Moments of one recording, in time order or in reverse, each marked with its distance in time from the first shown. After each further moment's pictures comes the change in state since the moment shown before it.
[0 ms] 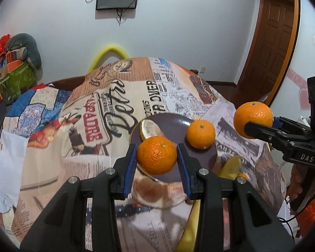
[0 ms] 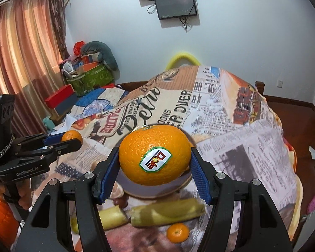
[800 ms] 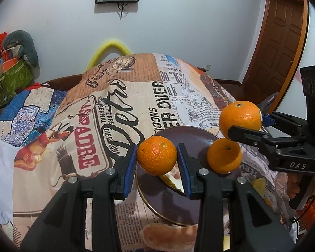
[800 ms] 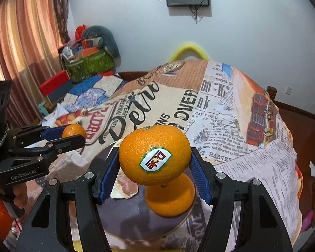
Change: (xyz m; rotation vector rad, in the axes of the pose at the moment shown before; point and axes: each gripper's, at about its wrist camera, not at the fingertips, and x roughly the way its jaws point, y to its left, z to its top) left arm 0.079 0.026 0.033 -0.008 0.038 0.010; right arm 0.083 -0.013 0.033 -0.093 0.100 0.012
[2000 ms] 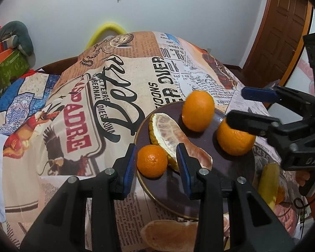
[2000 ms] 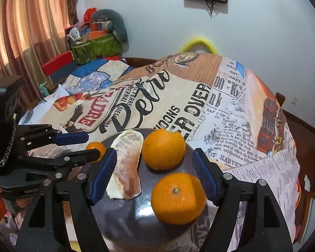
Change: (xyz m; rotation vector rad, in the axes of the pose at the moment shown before) left arm 0.032 0.003 -0.021 0.009 0.111 -0.006; right arm 0.020 0.013 0.003 -0.093 0.067 0.010
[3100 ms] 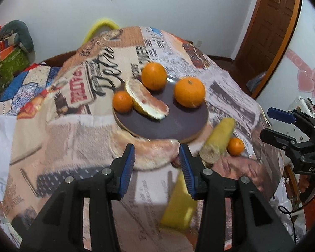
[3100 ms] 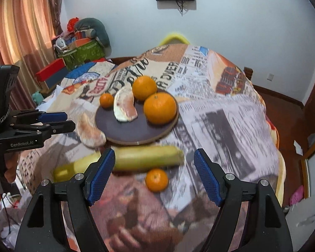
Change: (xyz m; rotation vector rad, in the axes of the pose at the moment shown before) left arm -0.086 -0.056 -0.072 0.017 0.054 -0.030; right arm -0.106 0.009 -0.110 0.136 -0.006 -0.107
